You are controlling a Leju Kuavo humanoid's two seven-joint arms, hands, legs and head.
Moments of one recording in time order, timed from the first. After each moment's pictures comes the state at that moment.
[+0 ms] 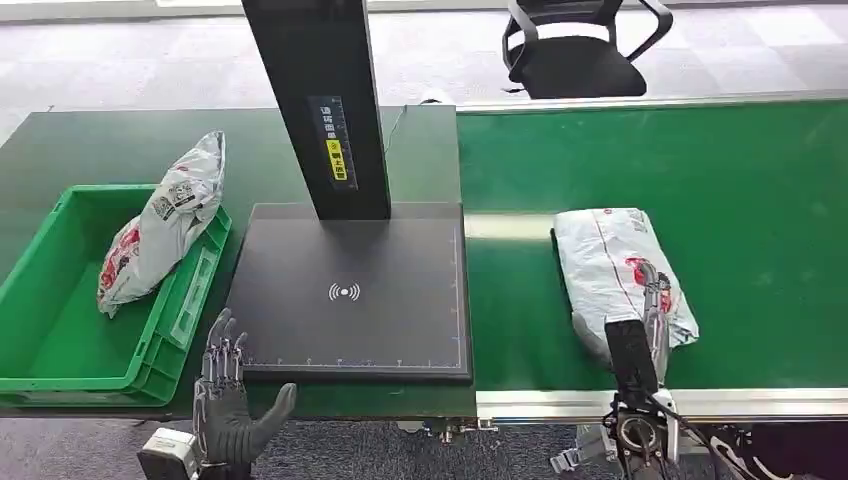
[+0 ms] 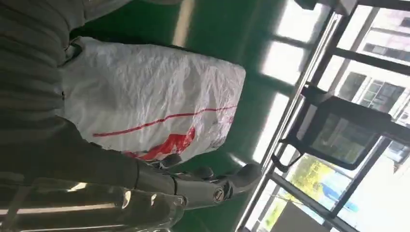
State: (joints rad) left arm 0.20 -0.27 0.05 -1.46 -0.22 -0.06 -0.62; right arm -0.12 0.11 -0.18 -1.10 0.50 -0.19 -0.47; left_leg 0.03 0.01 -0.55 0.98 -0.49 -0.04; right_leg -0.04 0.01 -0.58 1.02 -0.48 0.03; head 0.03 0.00
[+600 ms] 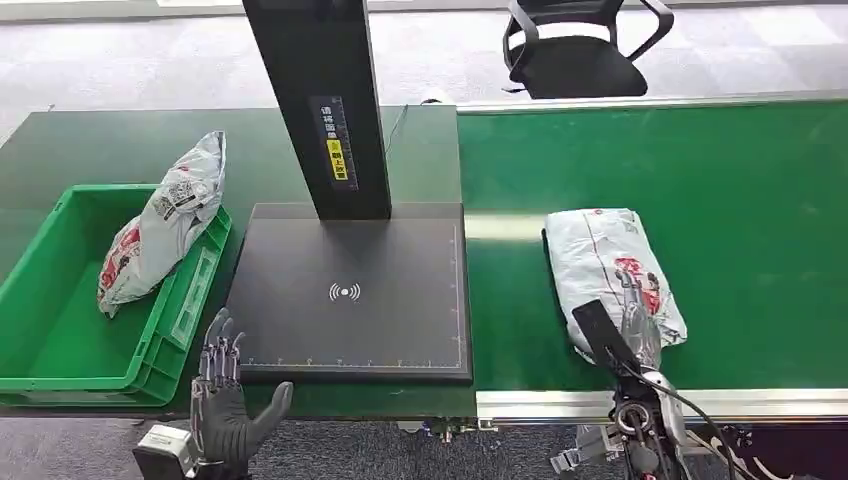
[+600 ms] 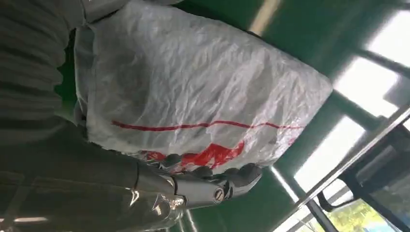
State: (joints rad) left arm 0.19 -0.27 0.07 -1.46 -0.21 -0.09 -0.61; right arm -0.22 0.04 -0.18 -0.89 0.79 -0.16 -0.29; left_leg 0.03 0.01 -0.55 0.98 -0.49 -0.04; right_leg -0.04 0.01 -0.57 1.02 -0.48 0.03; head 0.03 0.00
